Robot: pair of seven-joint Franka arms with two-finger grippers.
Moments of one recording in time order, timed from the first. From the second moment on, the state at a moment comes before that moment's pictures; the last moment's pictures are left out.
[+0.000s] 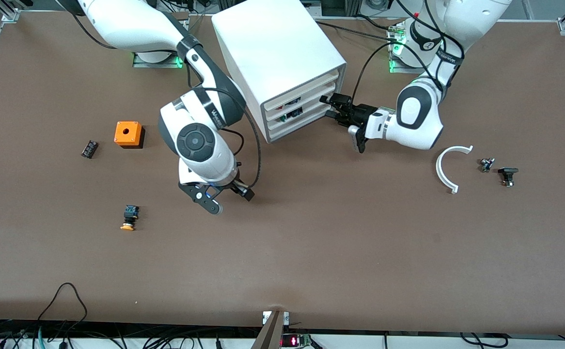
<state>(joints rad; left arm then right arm) -0.13 0.36 -0.25 -2.26 -1.24 1.85 0.96 0.45 0.73 0.15 -1.21 -0.06 1.91 1.26</state>
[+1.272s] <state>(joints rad) -0.11 0.38 -0.31 -2.26 -1.21 1.87 1.01 0.44 0.76 0.14 -1.10 0.00 1.91 1.31</state>
